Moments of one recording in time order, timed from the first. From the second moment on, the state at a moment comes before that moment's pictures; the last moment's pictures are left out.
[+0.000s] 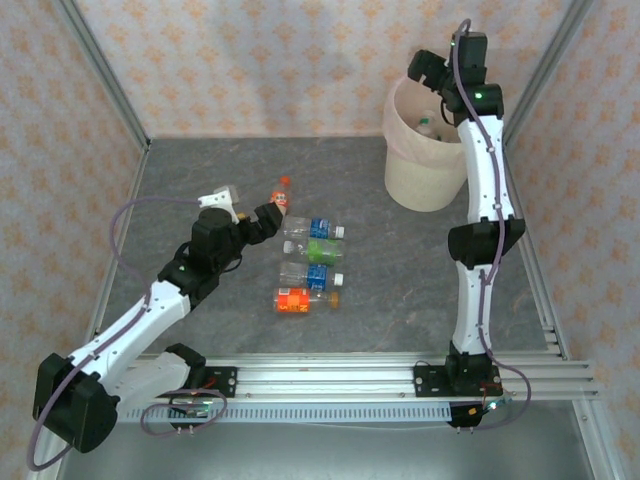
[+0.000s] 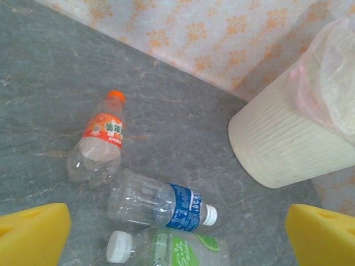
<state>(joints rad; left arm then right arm) -0.42 1.01 0.70 -0.07 -0.11 -0.69 0.10 2.26 2.78 -0.93 0.06 0.40</state>
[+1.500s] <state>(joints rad) -0.32 2.03 1.59 -0.69 -0.23 -0.47 0.10 0.93 0.96 -0.14 -0.10 0.49</state>
